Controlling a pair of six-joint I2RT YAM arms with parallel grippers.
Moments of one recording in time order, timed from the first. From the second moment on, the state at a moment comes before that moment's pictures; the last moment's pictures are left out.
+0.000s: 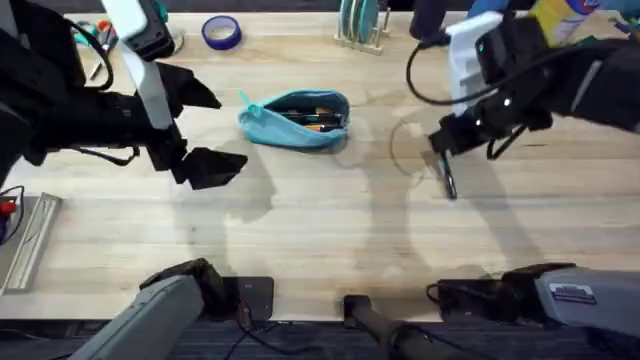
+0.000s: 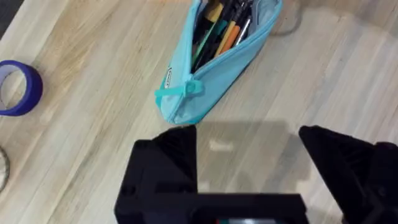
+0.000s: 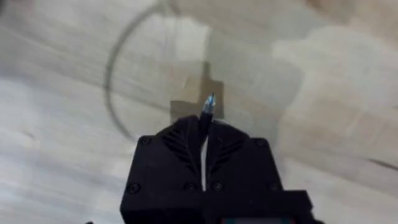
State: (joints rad) left arm 0.35 1.14 0.98 -1.13 0.71 1.34; right arm 0.18 1.47 0.92 -0.75 -0.02 -0.19
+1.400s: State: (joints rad) left arm 0.35 1.14 0.98 -1.13 0.71 1.34; right arm 0.58 1.47 1.18 -0.44 -0.39 -0.79
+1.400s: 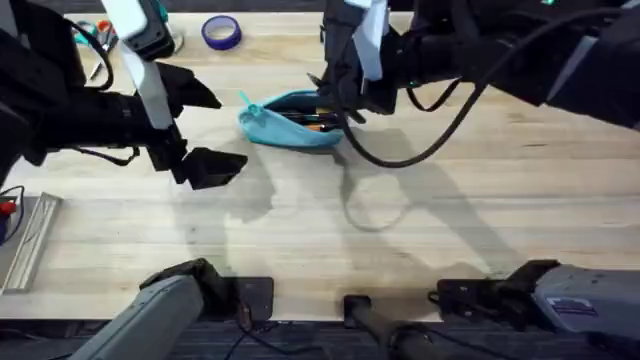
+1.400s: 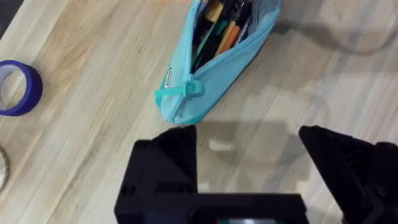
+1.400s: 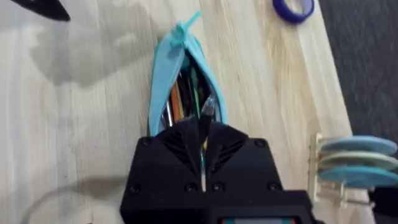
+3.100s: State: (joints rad) left arm 0.35 1.14 0.98 -1.13 0.71 1.34; right arm 0.63 1.78 1.19 -0.24 -0.43 -0.94
